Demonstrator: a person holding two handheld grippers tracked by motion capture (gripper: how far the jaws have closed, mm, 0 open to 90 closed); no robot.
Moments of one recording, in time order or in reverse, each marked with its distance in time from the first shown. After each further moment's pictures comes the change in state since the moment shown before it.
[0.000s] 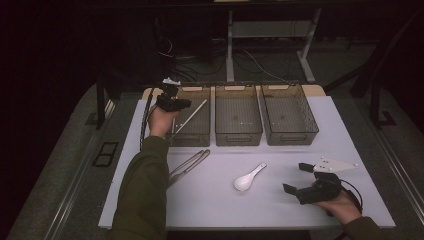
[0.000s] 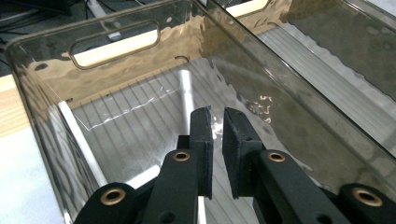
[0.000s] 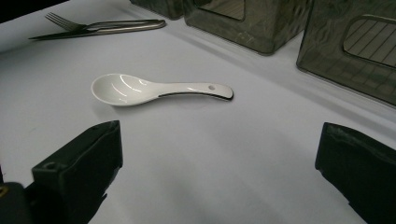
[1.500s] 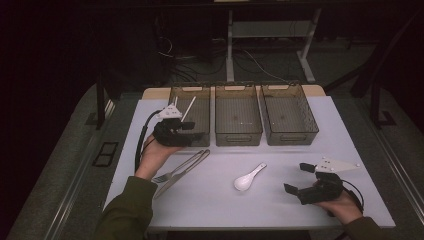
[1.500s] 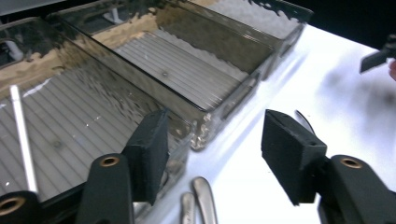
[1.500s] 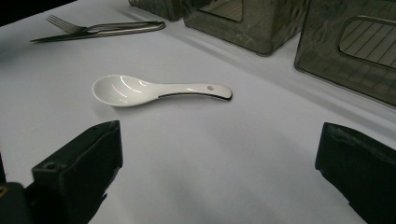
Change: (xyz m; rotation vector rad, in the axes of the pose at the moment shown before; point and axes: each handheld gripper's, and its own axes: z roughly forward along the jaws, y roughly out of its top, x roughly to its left) left arm -0.097 -0.062 -0.081 -0.131 -0.236 0.192; right arm -0.001 0.000 -0.003 -0.005 0.000 0.004
